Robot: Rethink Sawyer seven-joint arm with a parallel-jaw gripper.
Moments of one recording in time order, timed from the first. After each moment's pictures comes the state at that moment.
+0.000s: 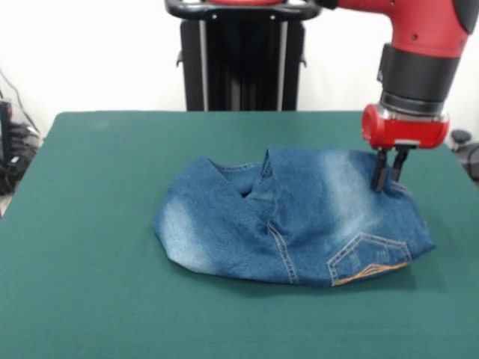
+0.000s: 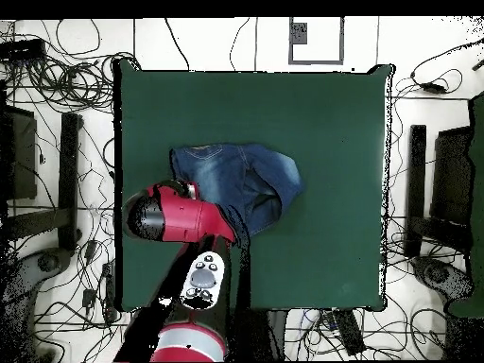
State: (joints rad) arm 0.26 -0.49 -0.21 1.65 0.25 0.26 1.57
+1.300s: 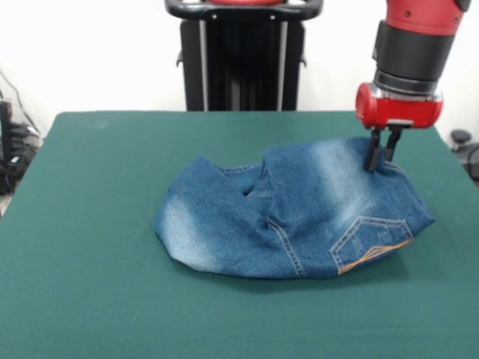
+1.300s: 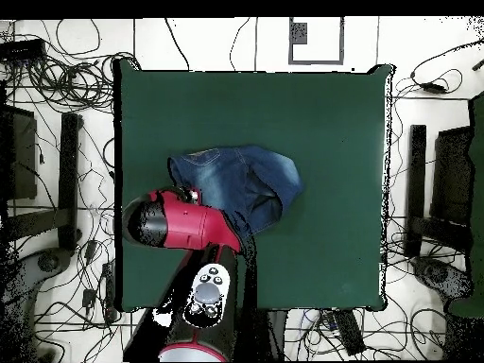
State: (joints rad) arm 0.26 -0.54 -0.22 1.70 0.25 0.31 1.57
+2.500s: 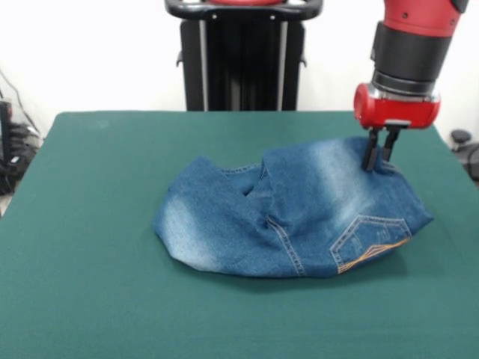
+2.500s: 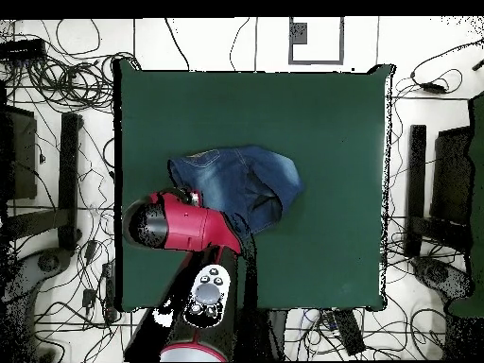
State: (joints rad) arm 0.26 -0.54 -0.22 1.71 0.25 0.30 1.57
